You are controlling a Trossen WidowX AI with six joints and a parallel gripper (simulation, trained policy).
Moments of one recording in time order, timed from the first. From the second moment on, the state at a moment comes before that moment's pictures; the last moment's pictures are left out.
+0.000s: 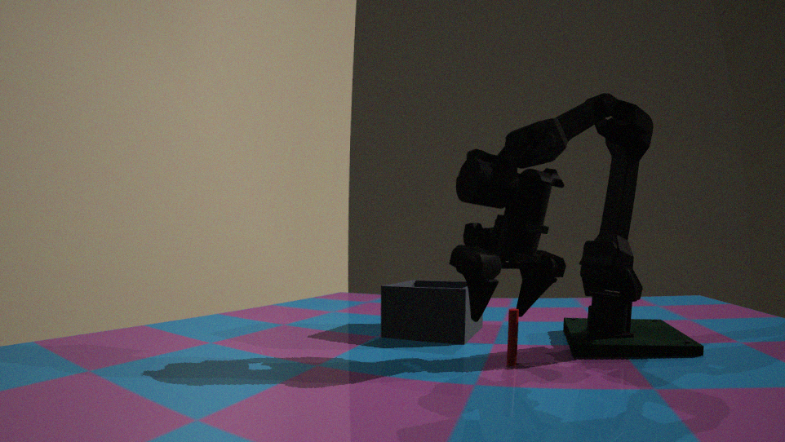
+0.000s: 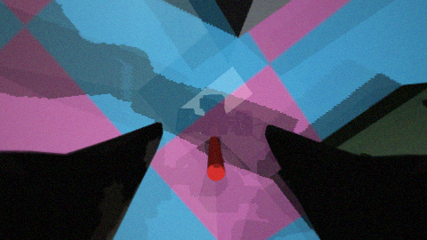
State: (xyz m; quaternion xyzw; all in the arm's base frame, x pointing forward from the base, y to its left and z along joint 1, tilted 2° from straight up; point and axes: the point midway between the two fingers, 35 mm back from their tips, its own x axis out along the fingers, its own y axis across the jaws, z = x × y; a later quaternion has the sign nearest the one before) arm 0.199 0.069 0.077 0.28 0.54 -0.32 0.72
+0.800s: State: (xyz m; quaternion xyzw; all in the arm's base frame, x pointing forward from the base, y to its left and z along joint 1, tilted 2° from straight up) arm 0.185 0.080 0.030 0.34 0.58 -0.33 0.67
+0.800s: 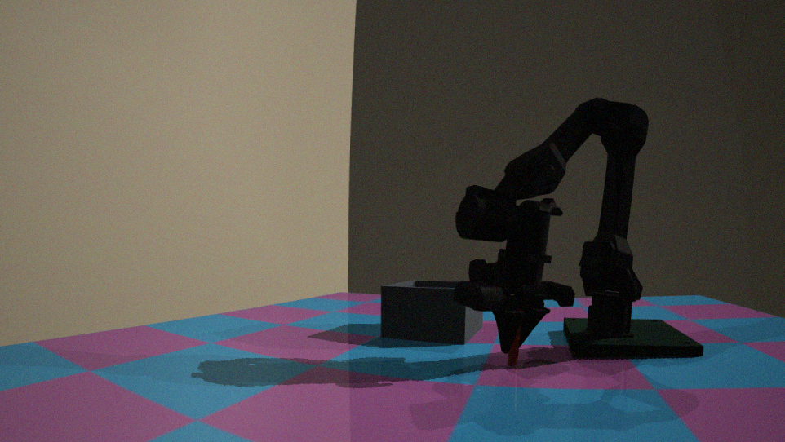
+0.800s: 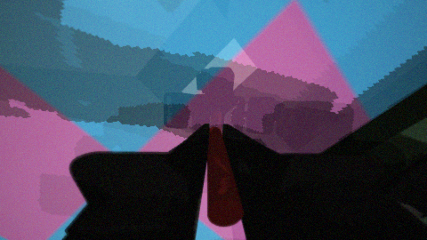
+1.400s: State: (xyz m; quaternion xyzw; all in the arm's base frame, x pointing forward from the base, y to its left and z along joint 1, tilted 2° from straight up) arm 0.206 0.052 0.080 0.30 0.54 -0.31 0.72
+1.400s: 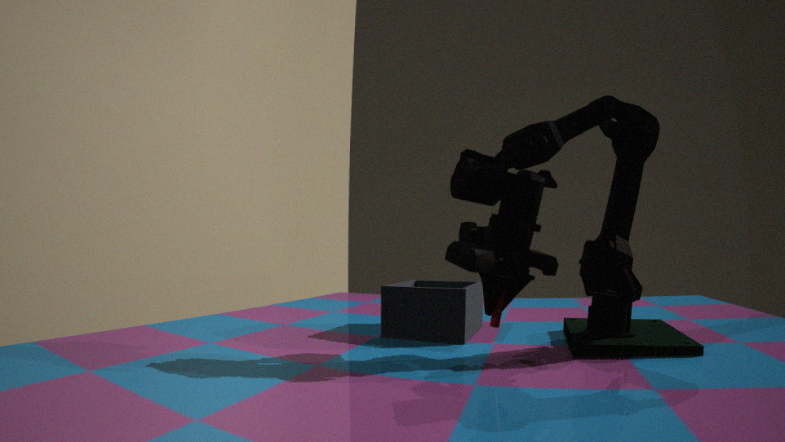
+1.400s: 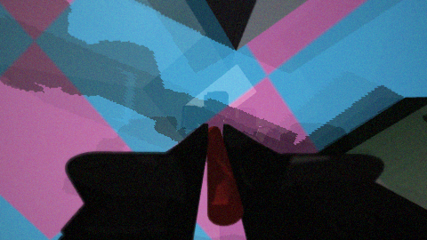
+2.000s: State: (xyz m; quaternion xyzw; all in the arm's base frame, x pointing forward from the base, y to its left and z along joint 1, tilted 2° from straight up) arm 0.239 -0.001 0.132 0.28 0.50 -0.33 0.75
